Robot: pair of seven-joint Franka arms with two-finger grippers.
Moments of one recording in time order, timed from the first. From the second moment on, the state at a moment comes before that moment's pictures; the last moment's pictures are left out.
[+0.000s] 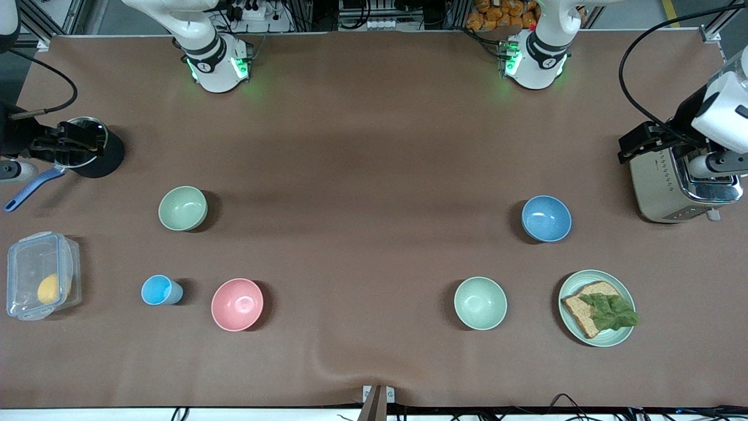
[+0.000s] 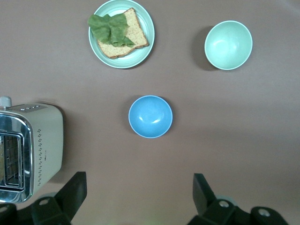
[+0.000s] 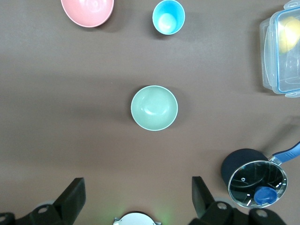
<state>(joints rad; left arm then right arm) -0.05 0.07 -0.06 -1.44 0.01 1.49 -0.20 -0.04 0.06 -0.01 -1.53 0.02 1.42 -0.15</state>
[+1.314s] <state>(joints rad) -0.02 0.12 -0.05 -1.52 0.02 1.53 -0.20 -0.07 0.09 -0.02 -1.73 0.02 1.60 -0.14</state>
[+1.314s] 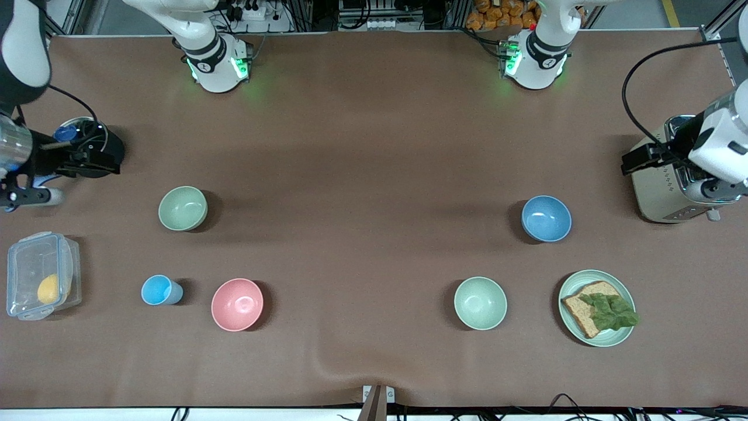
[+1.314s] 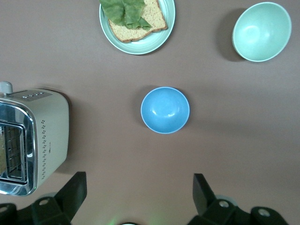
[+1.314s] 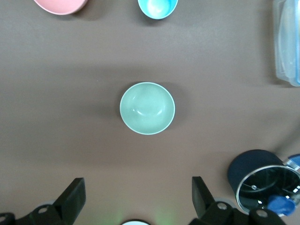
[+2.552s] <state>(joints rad) 0.00 0.23 -0.05 -1.99 0.02 2.08 -0.20 -0.07 0.41 -0.05 -2.05 0.02 2.14 -0.14</state>
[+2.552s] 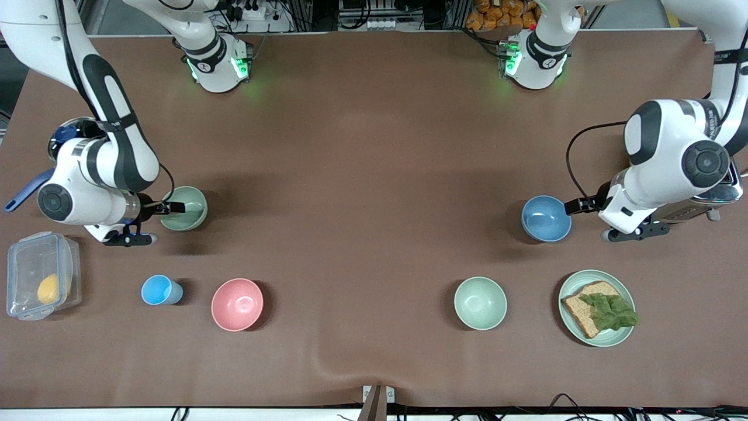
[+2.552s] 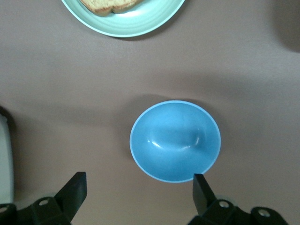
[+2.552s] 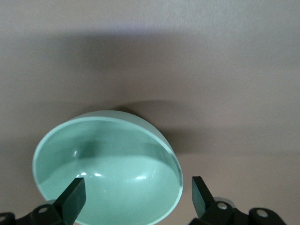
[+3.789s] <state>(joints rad) 0.04 0.40 -0.05 -2.05 0.02 2.28 -0.21 -0.08 0.43 -0.06 -1.91 0.05 1.92 -0.21</state>
